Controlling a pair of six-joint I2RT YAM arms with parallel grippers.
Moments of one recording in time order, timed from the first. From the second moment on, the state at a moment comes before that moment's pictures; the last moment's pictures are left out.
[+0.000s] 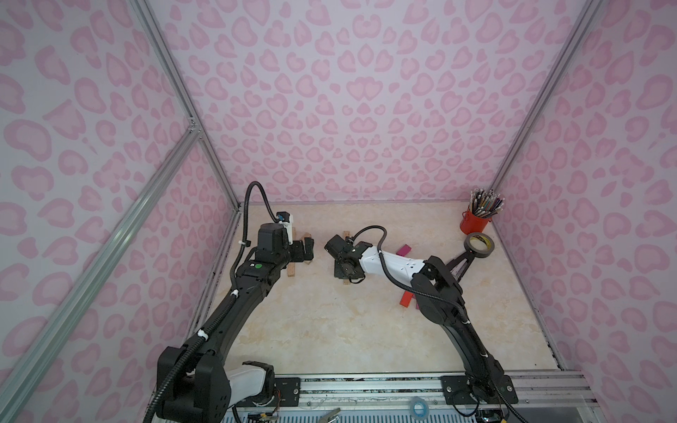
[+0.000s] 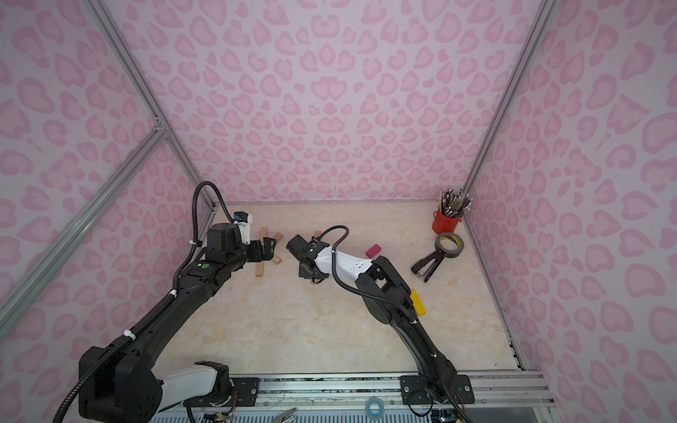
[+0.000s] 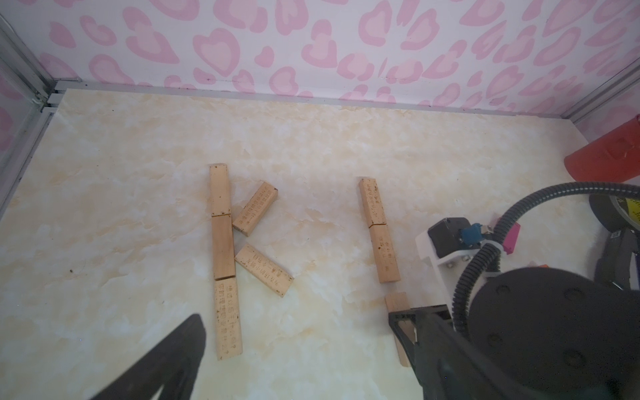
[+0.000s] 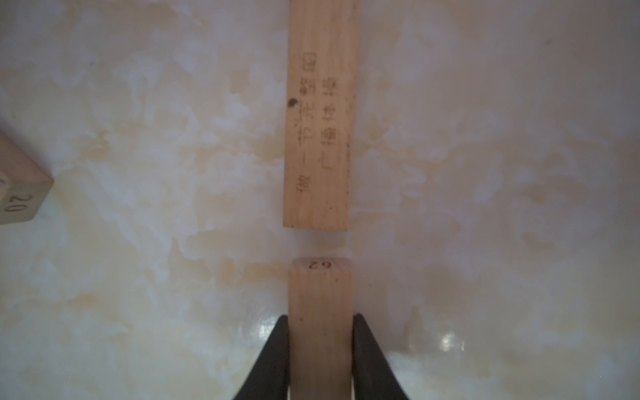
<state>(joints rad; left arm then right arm) -0.22 1.25 0.93 -0.28 0.09 -0.17 0.91 2.34 1.88 -0.72 0.20 0.81</state>
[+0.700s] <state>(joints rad) -0.22 1.25 0.93 -0.28 0.10 -0.17 0.90 2.37 1.92 -0.71 0.20 0.83</state>
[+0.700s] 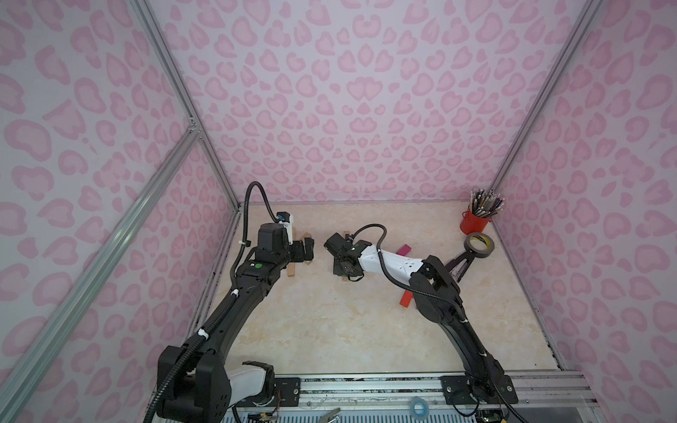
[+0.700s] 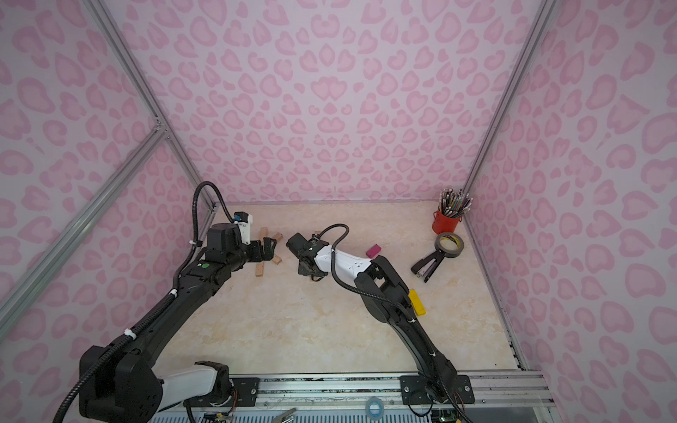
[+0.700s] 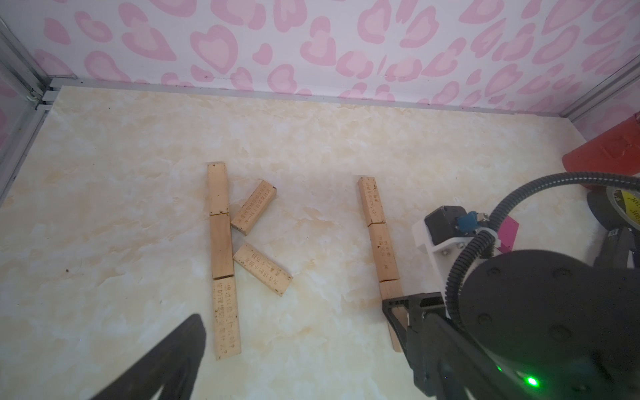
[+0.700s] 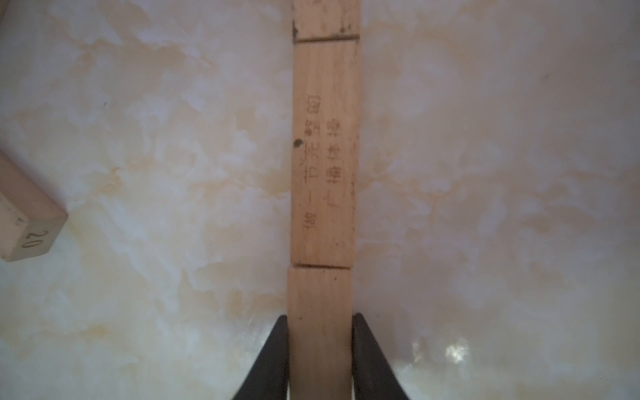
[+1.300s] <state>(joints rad) -0.22 1.25 0.93 -0.28 0.11 -0.17 0.90 2.36 1.92 -0.72 0.22 0.83</state>
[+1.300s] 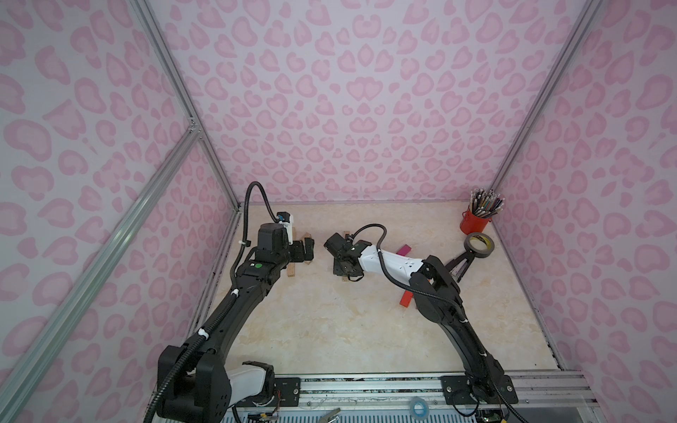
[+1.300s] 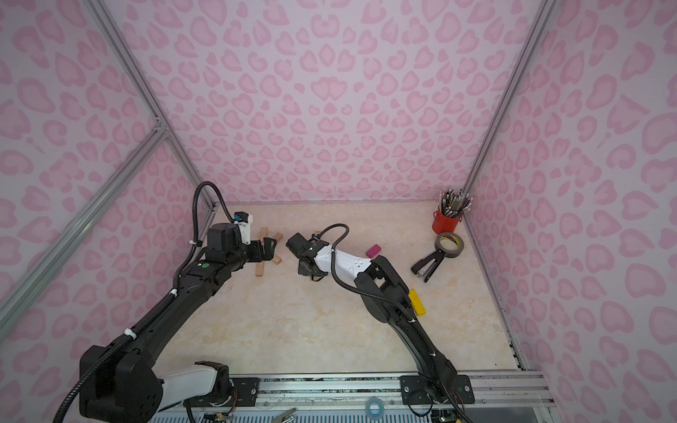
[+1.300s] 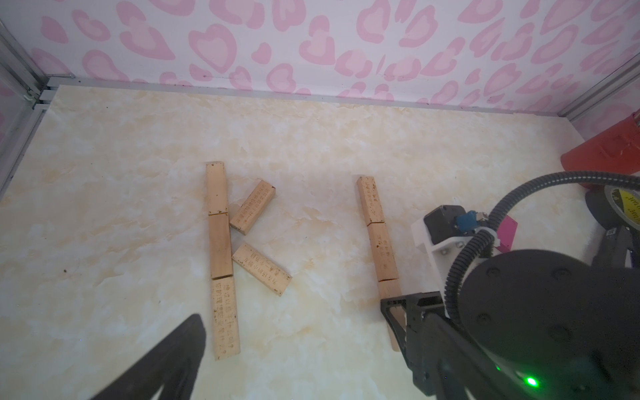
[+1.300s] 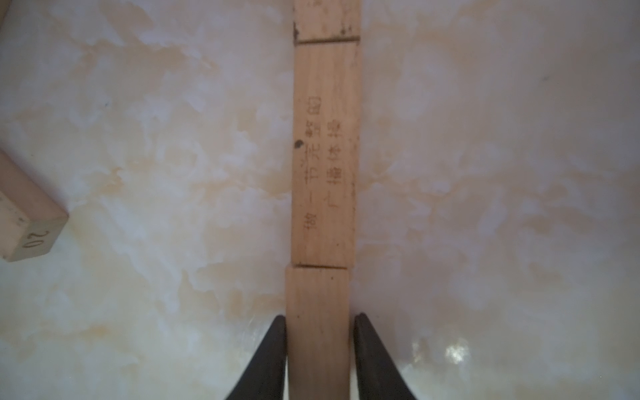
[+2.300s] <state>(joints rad) -0.21 1.24 0.94 -0.28 0.14 -0.16 0.88 2.18 1.84 -0.74 0.18 0.77</state>
